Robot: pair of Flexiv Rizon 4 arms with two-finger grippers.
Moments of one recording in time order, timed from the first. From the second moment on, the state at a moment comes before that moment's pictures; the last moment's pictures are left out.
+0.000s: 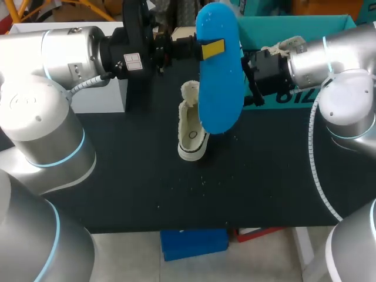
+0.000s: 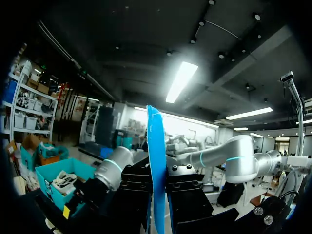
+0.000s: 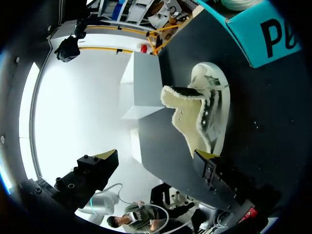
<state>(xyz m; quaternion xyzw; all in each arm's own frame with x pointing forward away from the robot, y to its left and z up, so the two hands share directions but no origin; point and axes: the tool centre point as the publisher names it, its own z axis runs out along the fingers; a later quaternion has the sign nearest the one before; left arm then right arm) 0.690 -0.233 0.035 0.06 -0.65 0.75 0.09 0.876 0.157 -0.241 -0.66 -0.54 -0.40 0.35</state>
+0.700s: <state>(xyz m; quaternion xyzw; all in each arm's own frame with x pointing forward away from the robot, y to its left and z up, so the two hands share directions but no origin) 0.707 -0.236 -0.033 -0.06 -0.73 0.68 -0.10 0.872 0.154 -0.245 -0.63 -0.51 -0.45 0.38</state>
